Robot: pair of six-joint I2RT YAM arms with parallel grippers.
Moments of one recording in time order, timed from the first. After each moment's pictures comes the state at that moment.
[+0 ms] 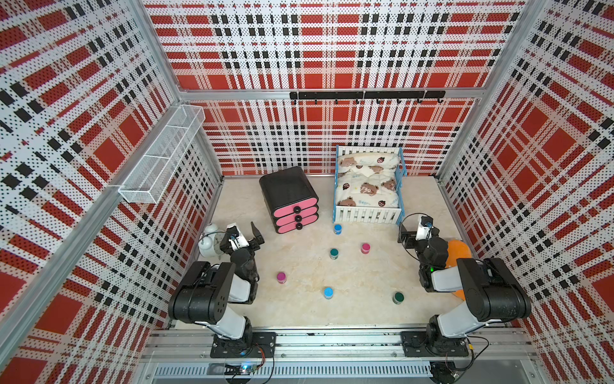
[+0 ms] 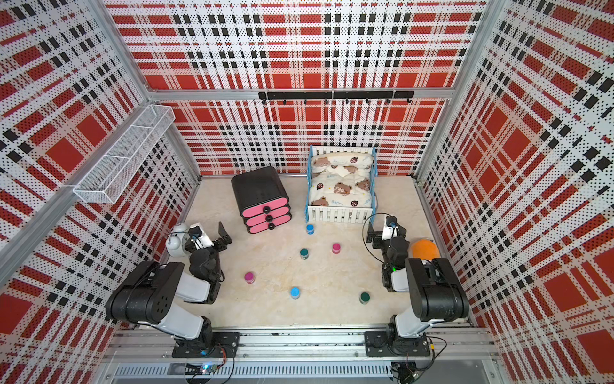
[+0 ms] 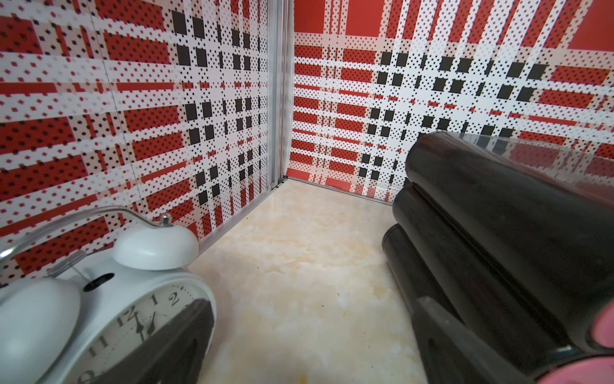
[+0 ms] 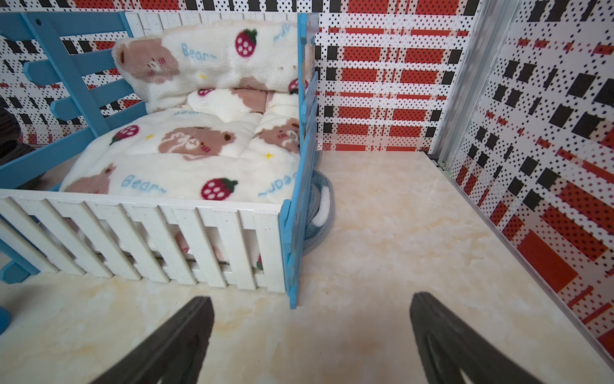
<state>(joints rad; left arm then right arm) -0.05 1.56 0.15 1.45 -0.42 -0.09 0.00 1.56 0.26 1.18 -0.02 -0.02</state>
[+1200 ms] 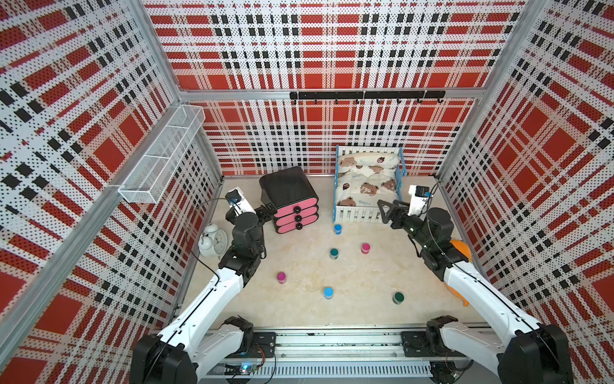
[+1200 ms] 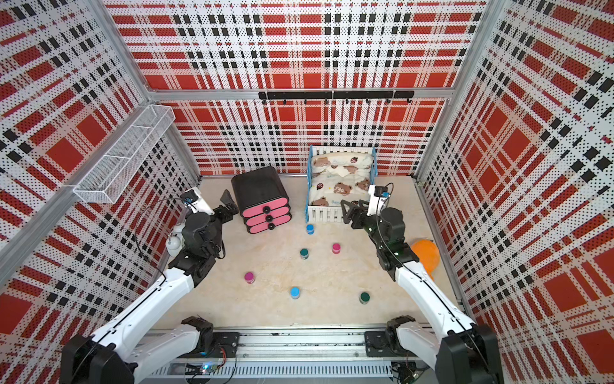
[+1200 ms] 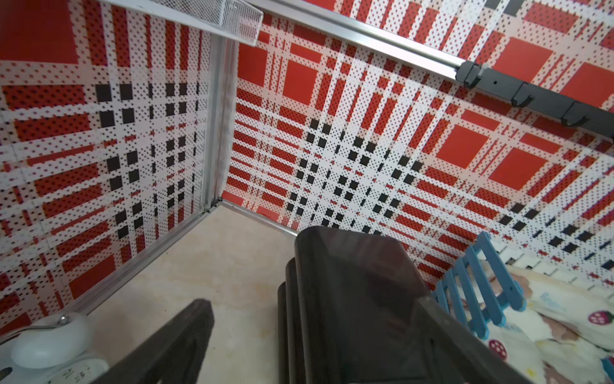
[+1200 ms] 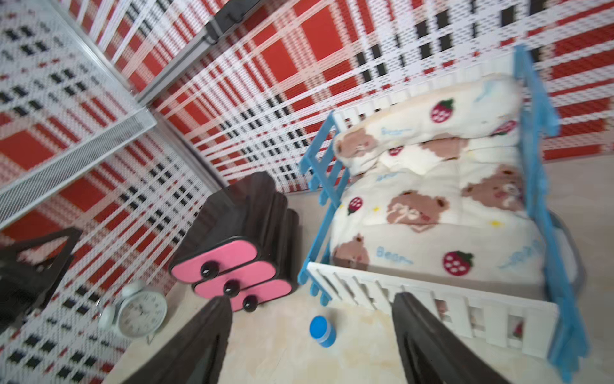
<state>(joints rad) -0.32 1.03 0.73 0.24 -0.53 -0.34 0.33 1.07 0.72 0.26 -0.22 0.42</state>
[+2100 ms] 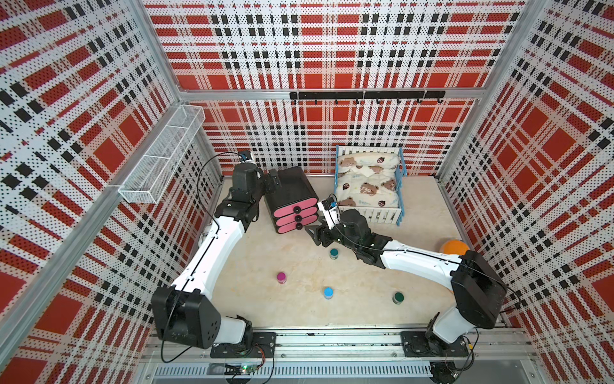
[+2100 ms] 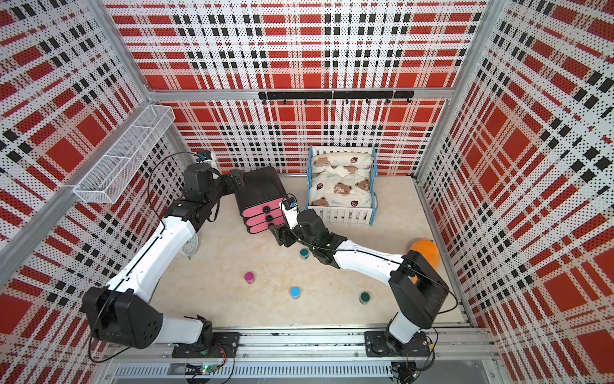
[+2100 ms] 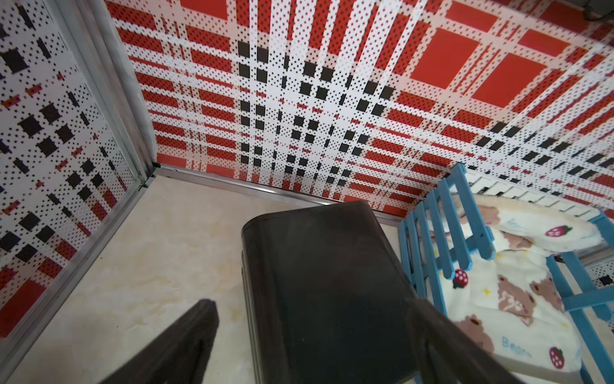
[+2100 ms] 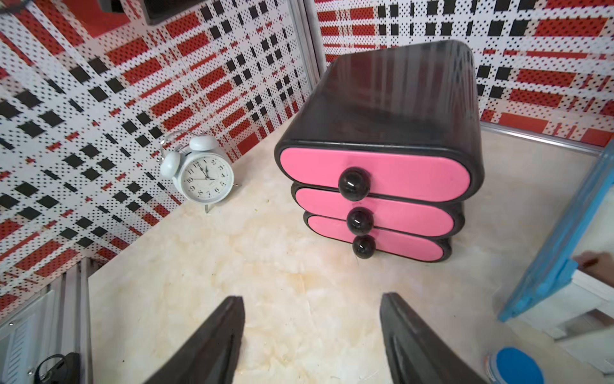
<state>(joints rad) -0.15 1.45 1.36 -0.29 -0.14 -0.31 0.85 1.65 1.08 0.26 -0.06 0.24</state>
